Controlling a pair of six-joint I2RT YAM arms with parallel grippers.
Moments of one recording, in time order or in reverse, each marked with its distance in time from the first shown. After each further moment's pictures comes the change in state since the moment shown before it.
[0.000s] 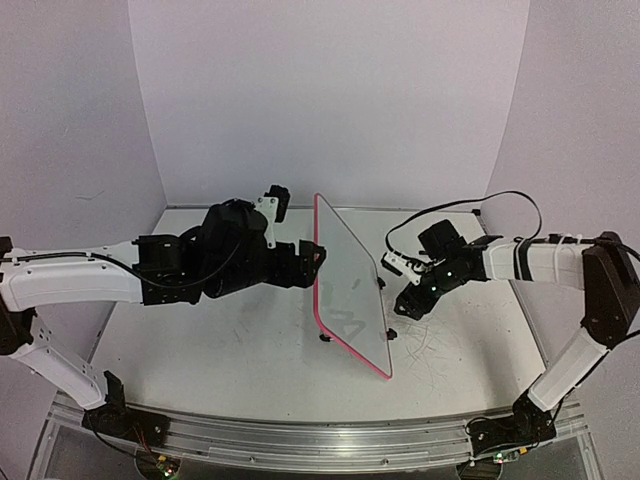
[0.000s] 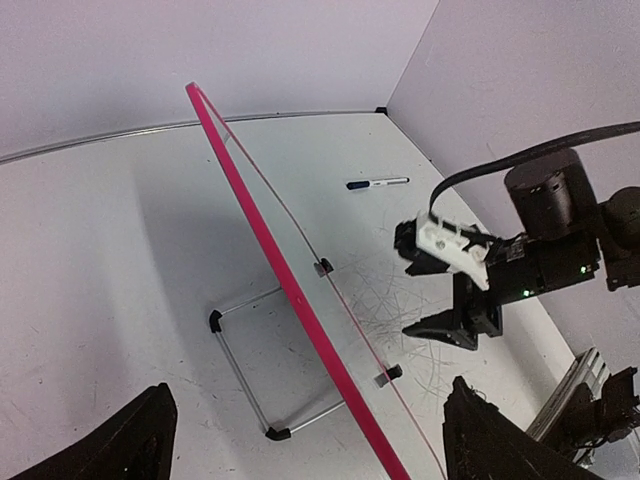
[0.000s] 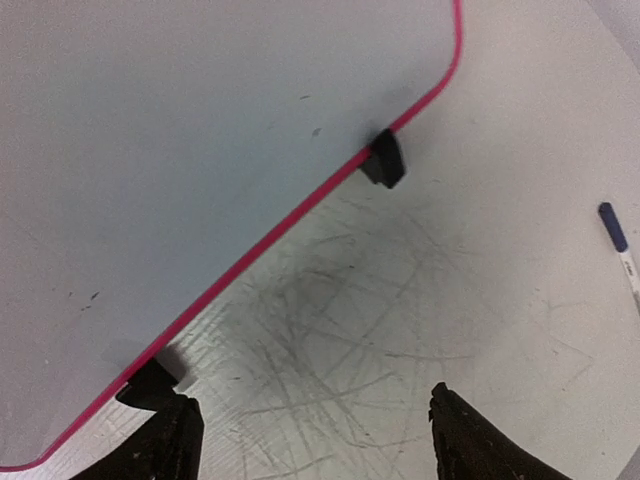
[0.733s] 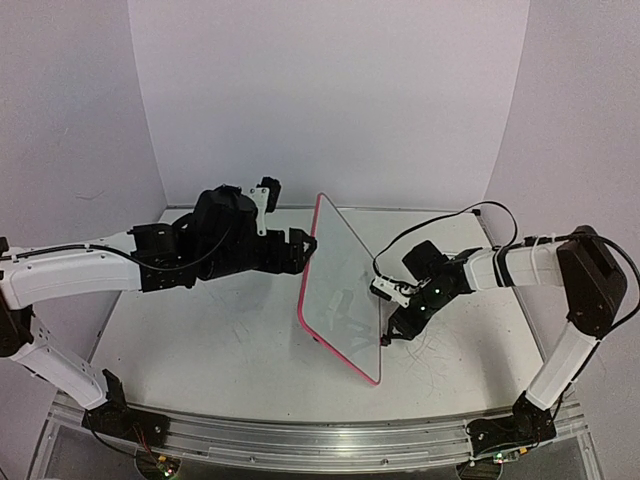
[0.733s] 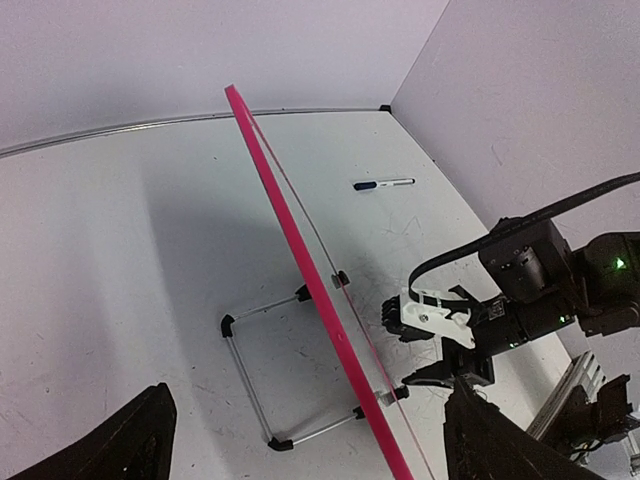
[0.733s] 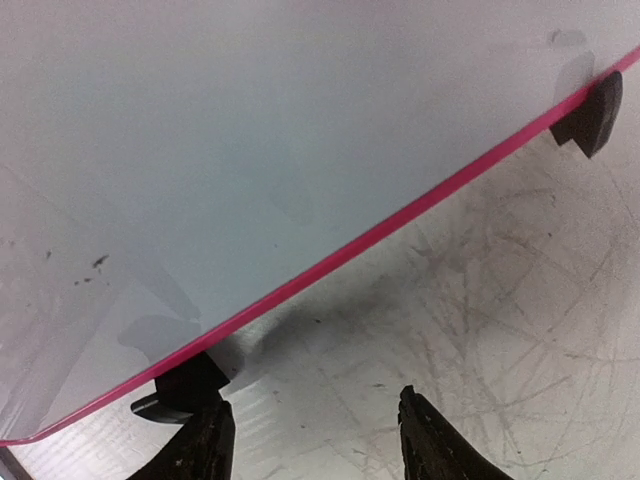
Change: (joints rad) left arm 0.106 -0.013 0.002 -0.009 0.122 0.019; right arm 0.073 0.117 -0.035 -0.022 -0.089 0.061
